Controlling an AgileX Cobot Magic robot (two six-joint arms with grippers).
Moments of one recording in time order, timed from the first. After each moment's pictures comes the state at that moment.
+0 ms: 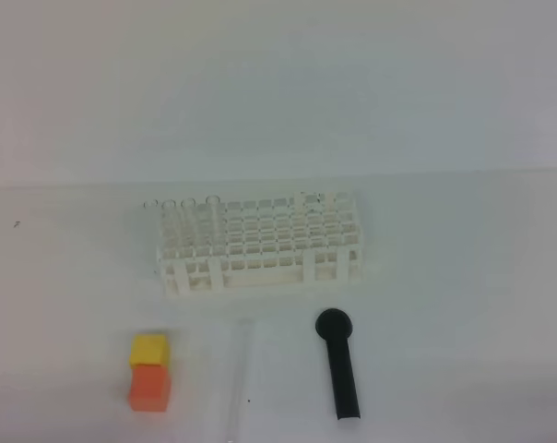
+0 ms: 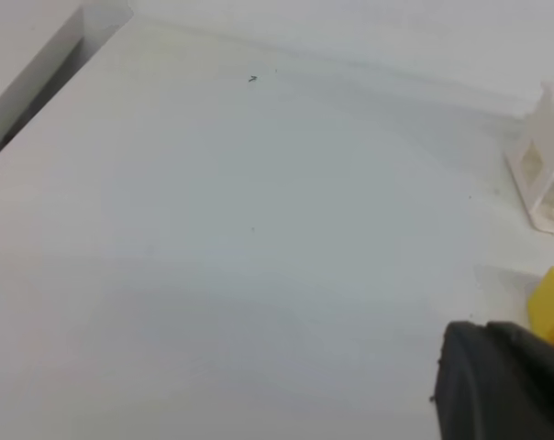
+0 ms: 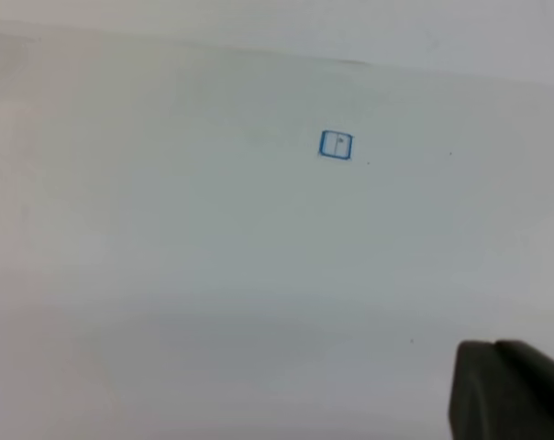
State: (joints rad) left arm 0.06 -0.03 0.03 -0.05 0.34 -0.01; right arm -0.11 -0.01 0.02 0.10 0.37 -0.26
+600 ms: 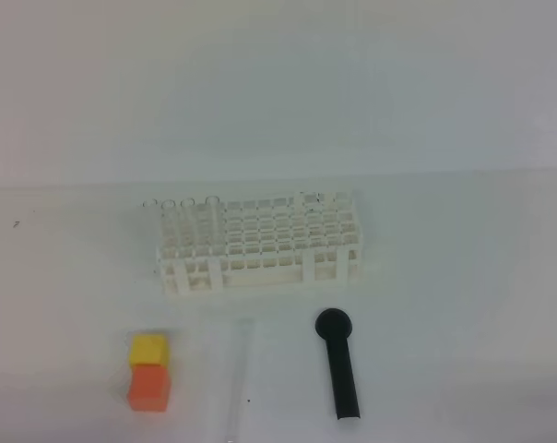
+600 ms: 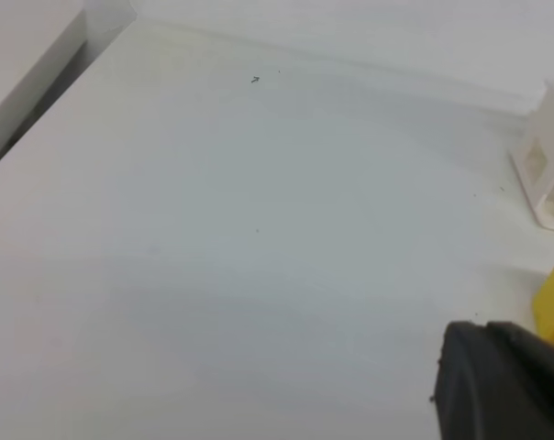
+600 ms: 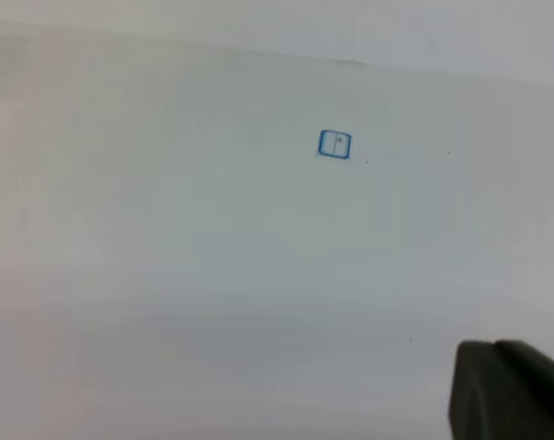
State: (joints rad) left arm 0.06 -0.03 0.03 -0.04 0.33 -0.01; right arm -0.11 -0.01 0.02 0.10 0.37 -0.26
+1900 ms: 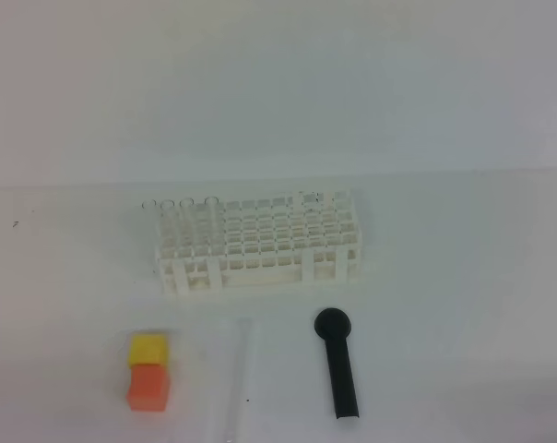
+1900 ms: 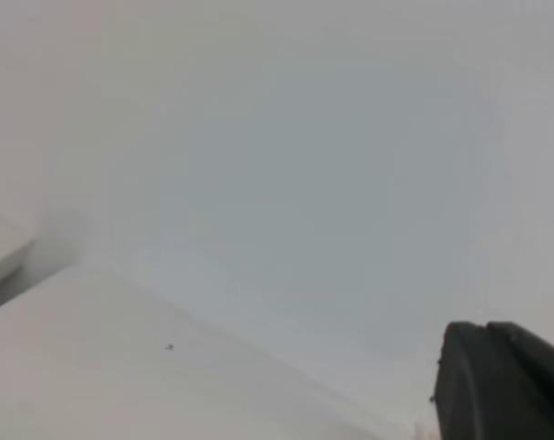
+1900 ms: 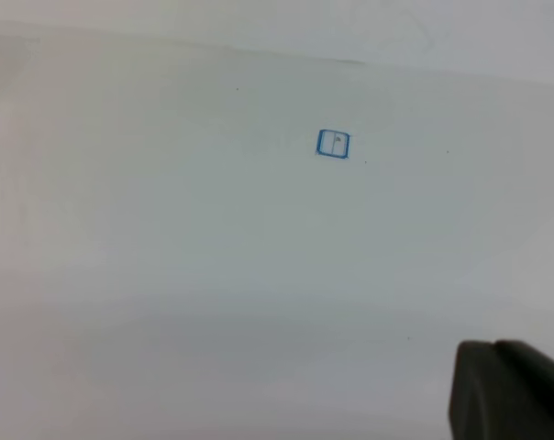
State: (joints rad) left arm 0.06 -0.03 0.03 -0.14 -0.12 -0.23; right arm -0.11 -0.01 0.02 0.10 0.37 -0.26
